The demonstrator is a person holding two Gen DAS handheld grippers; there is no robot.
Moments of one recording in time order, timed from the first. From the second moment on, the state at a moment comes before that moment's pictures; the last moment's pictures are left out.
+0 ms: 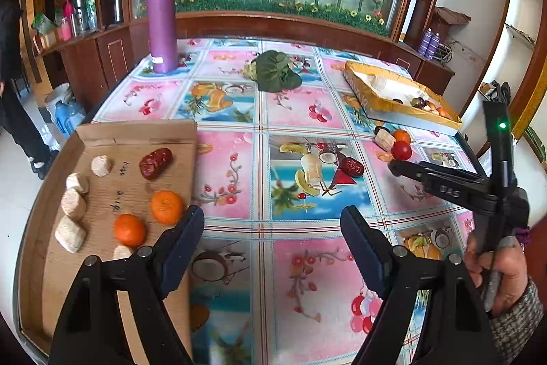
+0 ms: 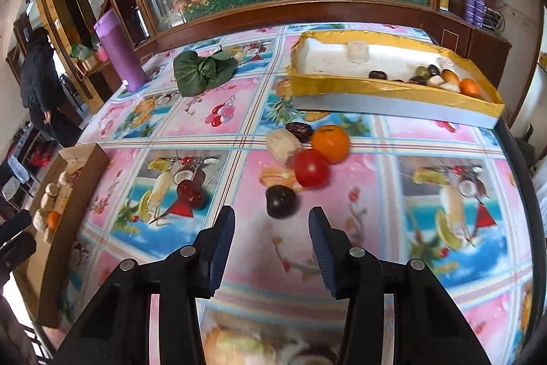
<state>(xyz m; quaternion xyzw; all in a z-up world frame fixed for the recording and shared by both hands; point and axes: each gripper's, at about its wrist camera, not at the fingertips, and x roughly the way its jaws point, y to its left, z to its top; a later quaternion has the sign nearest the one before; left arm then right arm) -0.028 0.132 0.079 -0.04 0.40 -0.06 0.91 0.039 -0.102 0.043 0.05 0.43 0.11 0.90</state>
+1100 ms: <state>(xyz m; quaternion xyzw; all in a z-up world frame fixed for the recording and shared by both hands) 0.077 0.023 0.008 0.03 0.45 -0.14 0.88 0.056 -0.119 0.024 0.08 0.42 0.13 0.90</state>
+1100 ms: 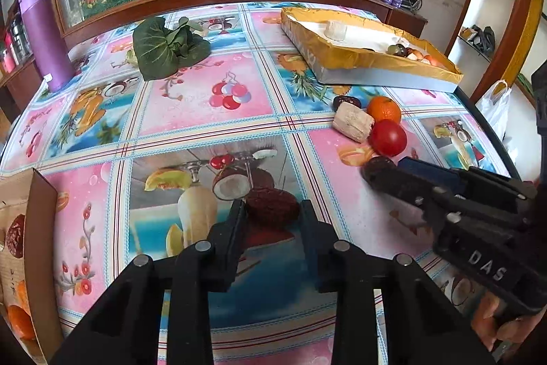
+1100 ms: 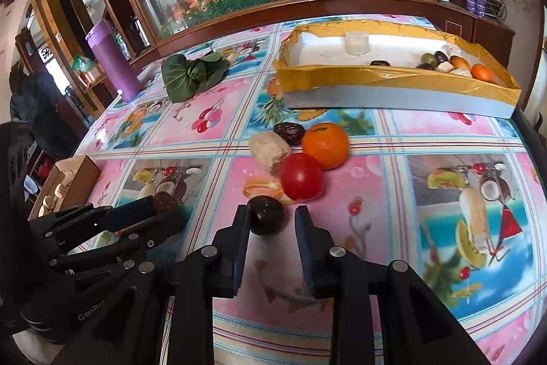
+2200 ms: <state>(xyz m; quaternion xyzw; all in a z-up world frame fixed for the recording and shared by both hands) -0.060 0.305 0.037 -0.15 0.42 0.10 0.89 -0.034 0.089 0.080 0.02 0.39 0.32 0.86</state>
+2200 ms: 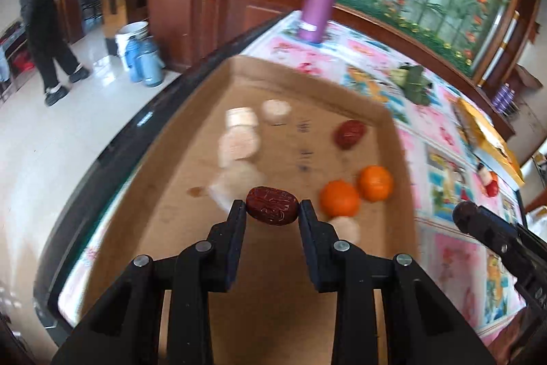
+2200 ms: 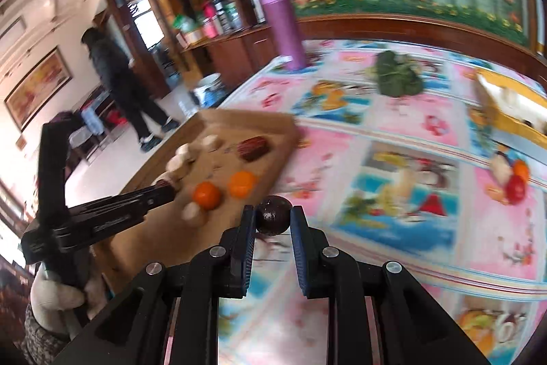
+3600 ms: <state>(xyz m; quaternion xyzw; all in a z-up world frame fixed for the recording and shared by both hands) -0.099 0.275 0.096 -0.15 0.35 0.01 0.93 -0.078 0.091 0.083 0.09 0.37 0.27 0.89</state>
